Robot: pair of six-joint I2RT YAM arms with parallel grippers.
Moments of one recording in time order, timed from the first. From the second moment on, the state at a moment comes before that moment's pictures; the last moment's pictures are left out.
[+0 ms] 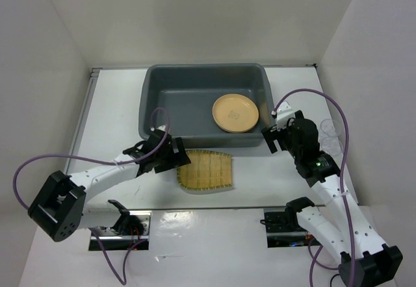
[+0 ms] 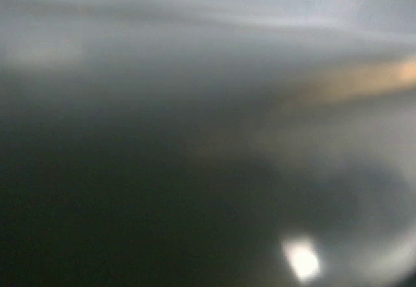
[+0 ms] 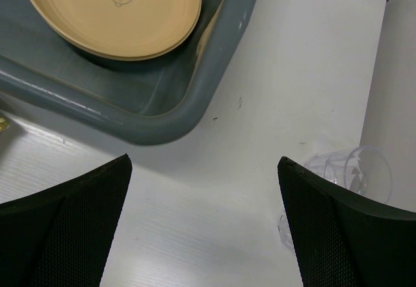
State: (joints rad) left arm -0.56 1.25 0.58 -0.21 0.03 -0.84; right arm 0.29 0.73 0.71 -0.45 0.13 -0.32
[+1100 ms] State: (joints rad) left arm -0.69 0.90 0.46 -0.54 0.02 -1.00; right arm 0.29 0.73 0.71 -0.45 0.13 -0.32
